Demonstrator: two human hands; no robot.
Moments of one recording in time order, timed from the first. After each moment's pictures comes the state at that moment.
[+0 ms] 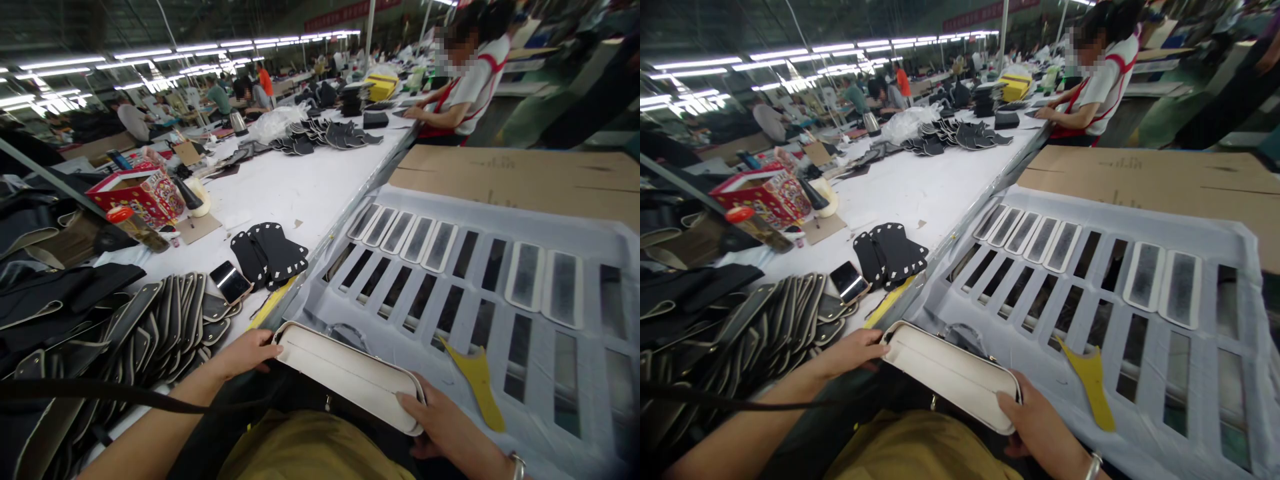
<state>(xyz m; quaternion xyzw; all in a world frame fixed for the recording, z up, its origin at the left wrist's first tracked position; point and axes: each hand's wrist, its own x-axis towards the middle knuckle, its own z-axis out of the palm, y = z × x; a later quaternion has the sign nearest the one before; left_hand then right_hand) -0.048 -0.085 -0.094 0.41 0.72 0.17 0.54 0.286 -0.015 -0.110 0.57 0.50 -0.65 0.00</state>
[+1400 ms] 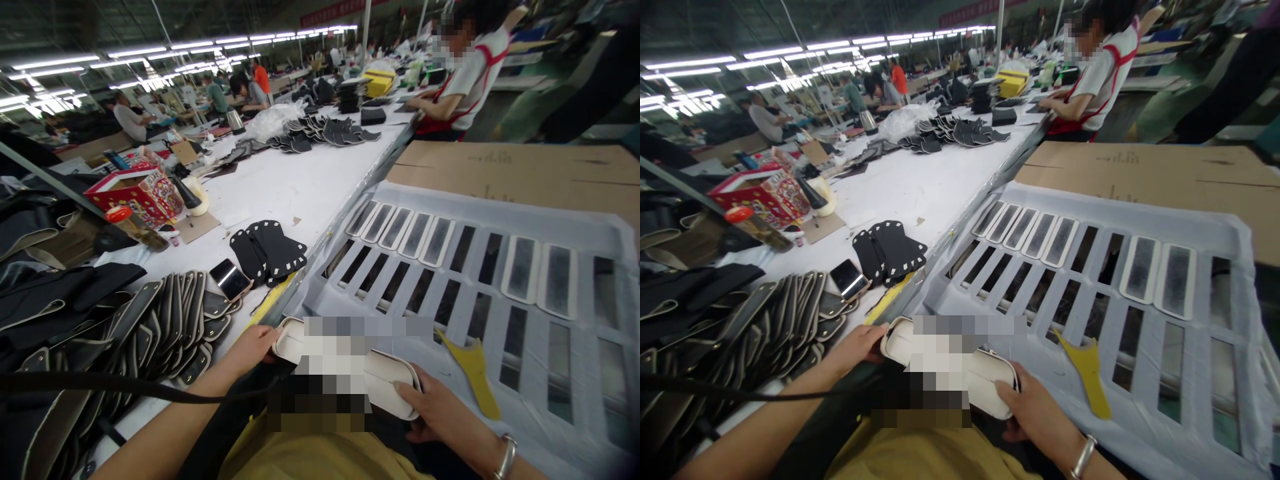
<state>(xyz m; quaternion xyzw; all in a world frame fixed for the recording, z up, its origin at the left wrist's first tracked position) -0.037 -0.089 -0.104 0.34 0.77 0.25 0.48 0.282 -0.016 -0.096 0.58 0.48 -0.66 -0.01</state>
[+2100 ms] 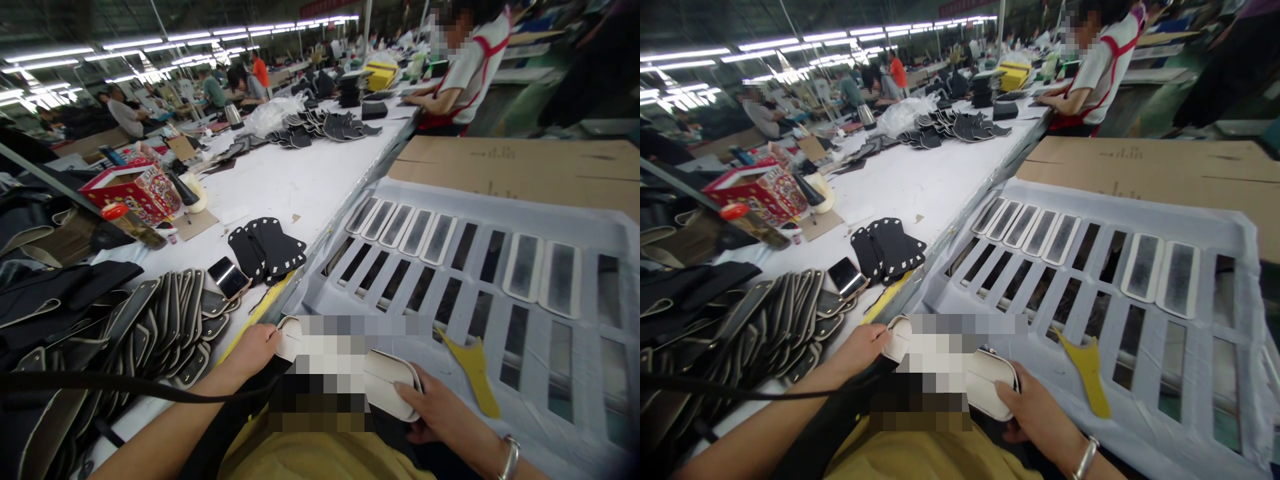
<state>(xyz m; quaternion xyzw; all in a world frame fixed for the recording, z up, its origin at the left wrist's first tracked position) -0.027 -0.079 -0.100 0.55 0.80 0.04 0.23 0.287 -0.014 -0.107 0.57 0.49 -0.66 0.00</state>
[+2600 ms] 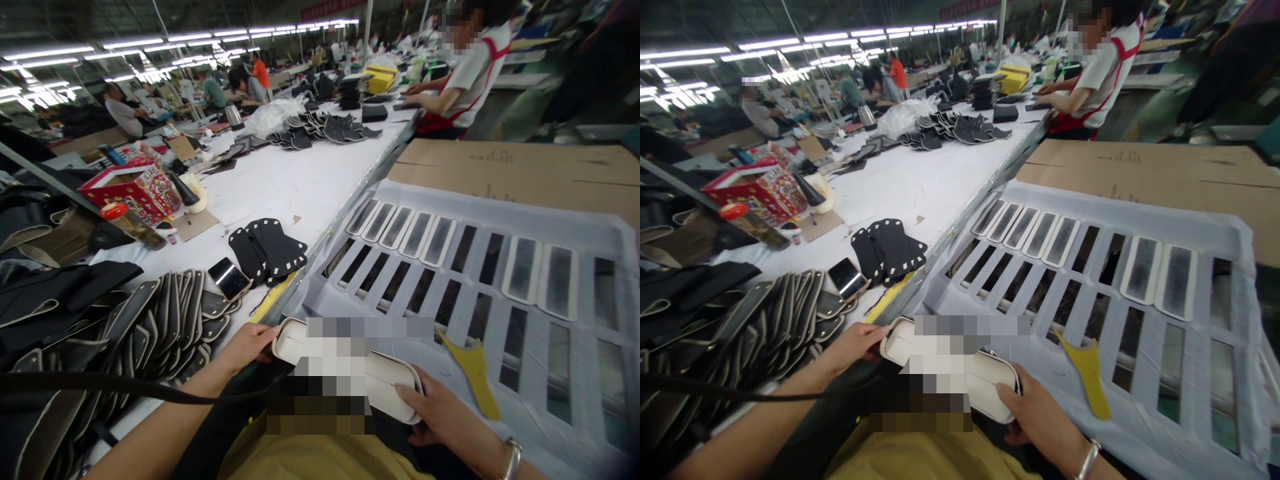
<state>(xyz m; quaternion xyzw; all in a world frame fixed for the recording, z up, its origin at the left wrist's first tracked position) -0.042 -0.084 -0.098 0.34 0.76 0.23 0.50 0.284 -0.014 -0.104 0.57 0.50 -0.65 0.00</state>
